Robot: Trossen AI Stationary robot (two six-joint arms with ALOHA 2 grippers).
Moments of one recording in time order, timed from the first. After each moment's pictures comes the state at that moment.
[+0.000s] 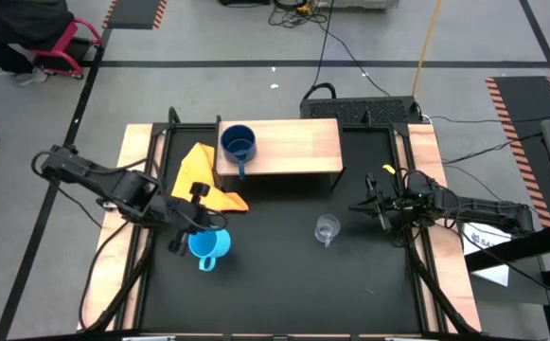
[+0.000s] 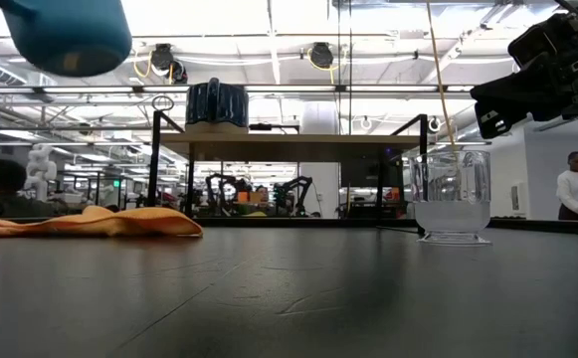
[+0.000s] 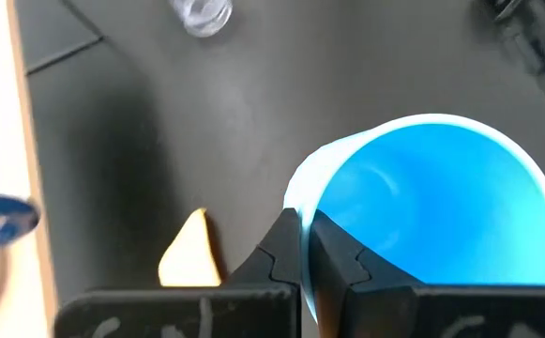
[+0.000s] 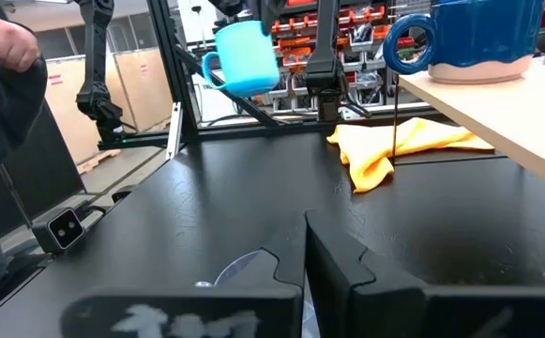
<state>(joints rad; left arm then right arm) -0.39 1.15 1.23 -1.04 -0.16 0.01 -0.21 0.17 0.02 0.10 -0.39 0.12</state>
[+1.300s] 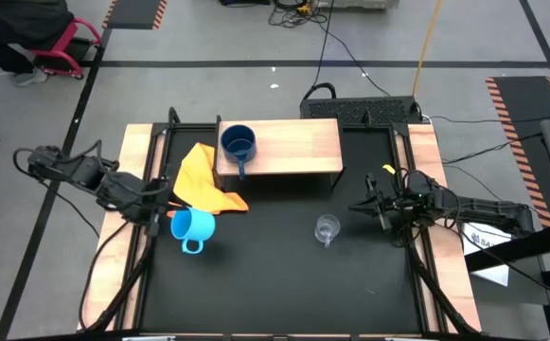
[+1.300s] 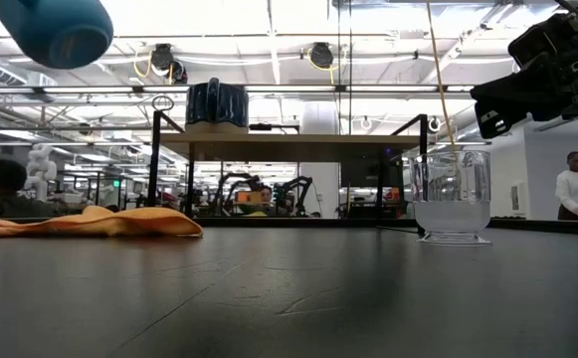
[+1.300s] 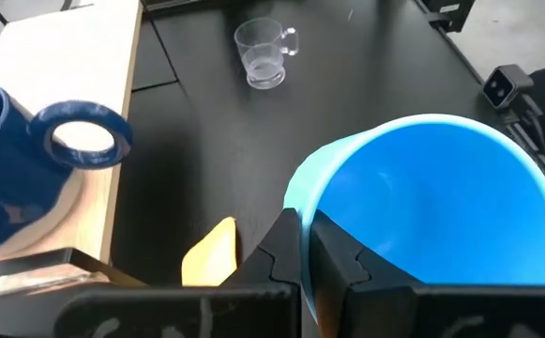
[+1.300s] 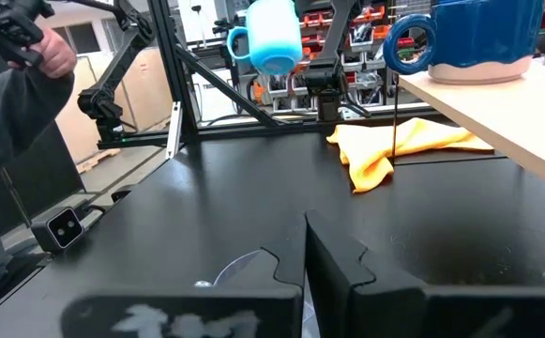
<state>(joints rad) -0.37 0.64 0.92 -0.91 -0.23 -0.06 -0.21 0.17 0.02 0.10 -0.39 0.12</state>
